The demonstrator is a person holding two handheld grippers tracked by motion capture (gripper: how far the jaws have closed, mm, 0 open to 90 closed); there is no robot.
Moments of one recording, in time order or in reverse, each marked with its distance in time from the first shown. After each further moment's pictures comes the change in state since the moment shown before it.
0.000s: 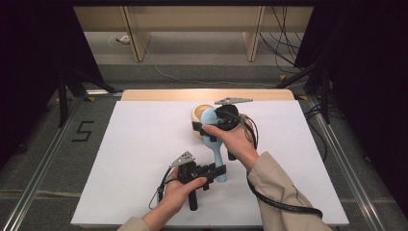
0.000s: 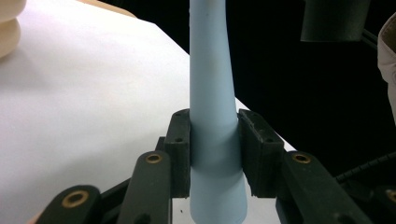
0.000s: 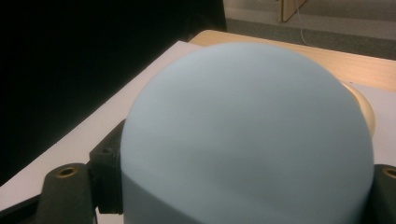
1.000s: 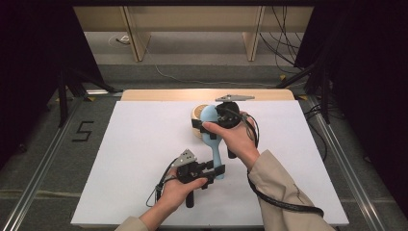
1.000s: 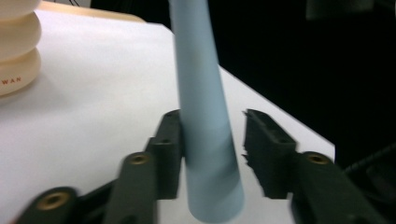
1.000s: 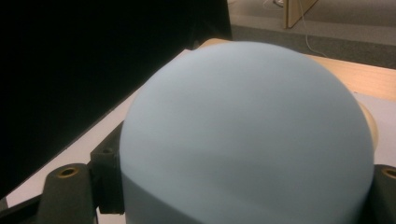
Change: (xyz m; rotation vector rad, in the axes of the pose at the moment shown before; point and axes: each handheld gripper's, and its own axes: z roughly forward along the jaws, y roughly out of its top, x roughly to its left) left arm -0.009 0.011 -0.005 0.069 0.072 0.167; right arm 0.002 0.008 -0.006 -0.029 0.021 0.003
